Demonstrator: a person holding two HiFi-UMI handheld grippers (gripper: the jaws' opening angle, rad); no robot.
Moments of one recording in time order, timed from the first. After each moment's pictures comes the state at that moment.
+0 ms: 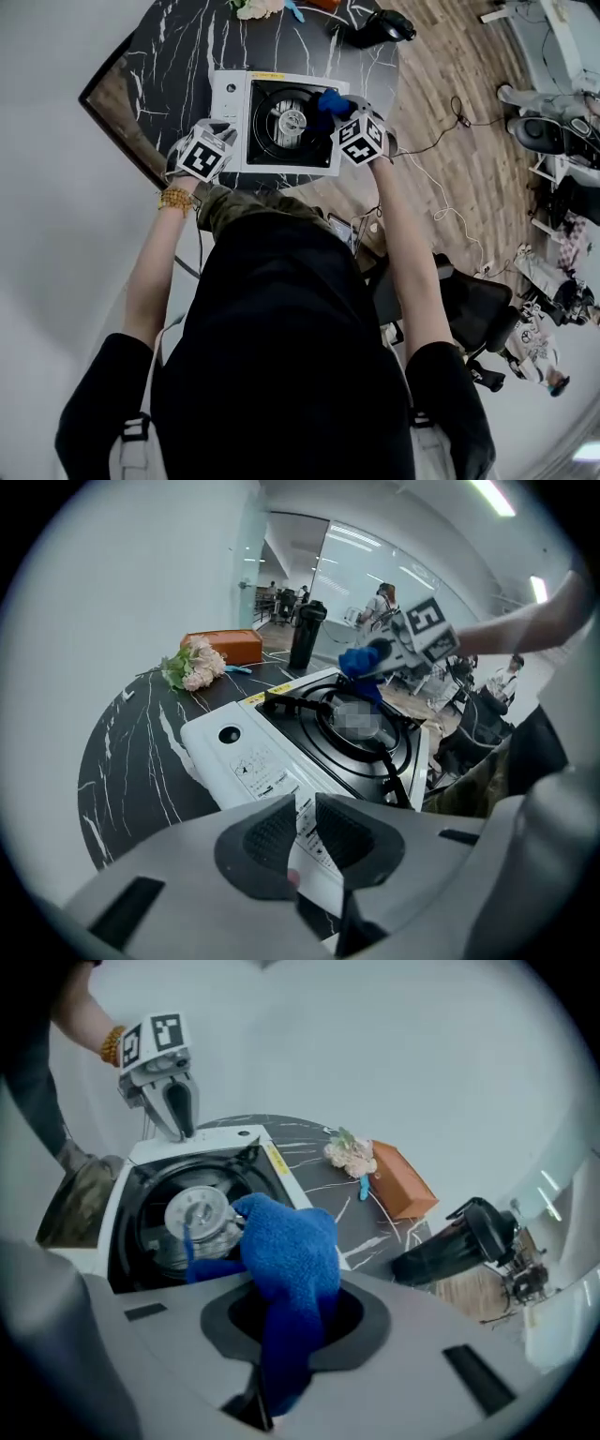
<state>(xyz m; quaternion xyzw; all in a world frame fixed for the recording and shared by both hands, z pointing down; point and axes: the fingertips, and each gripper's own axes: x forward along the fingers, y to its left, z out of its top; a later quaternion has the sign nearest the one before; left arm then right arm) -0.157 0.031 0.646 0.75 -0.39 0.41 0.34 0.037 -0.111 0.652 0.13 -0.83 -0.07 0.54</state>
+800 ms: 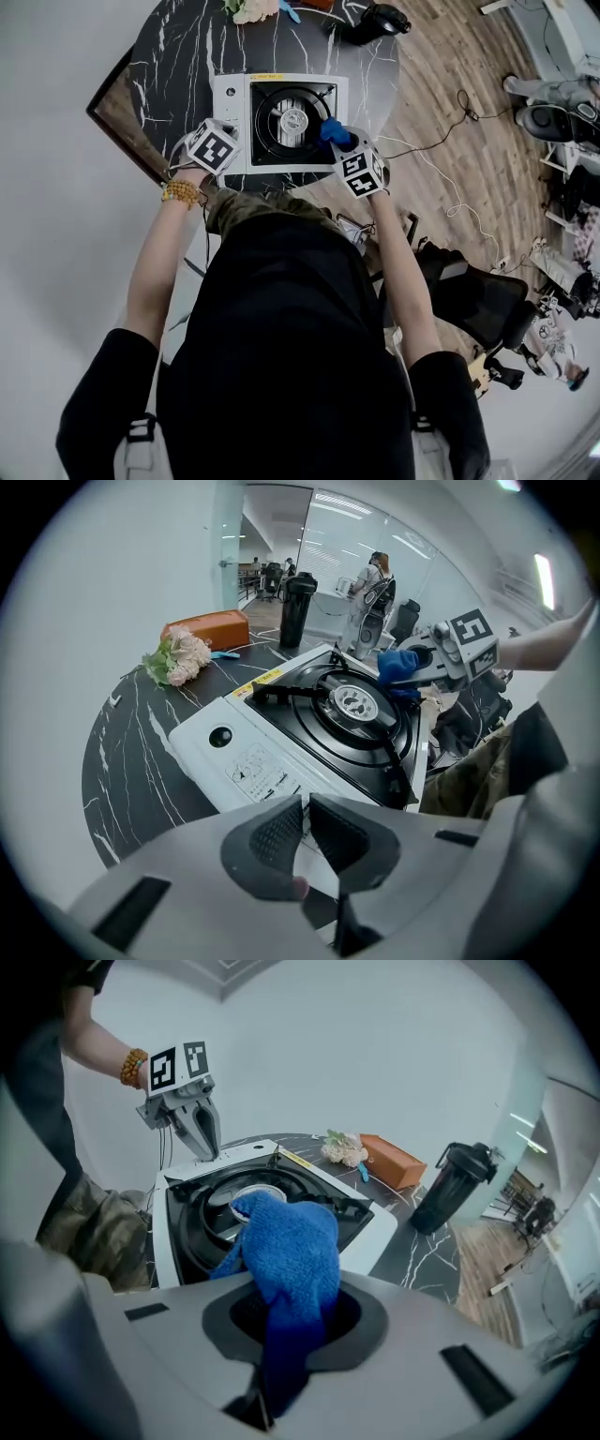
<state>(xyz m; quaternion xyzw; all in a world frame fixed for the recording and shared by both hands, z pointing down) -0.158 0.028 0.651 0.73 -0.35 0.48 0.33 0.064 -0.036 0.657 0.20 -0.86 0.05 0.47</state>
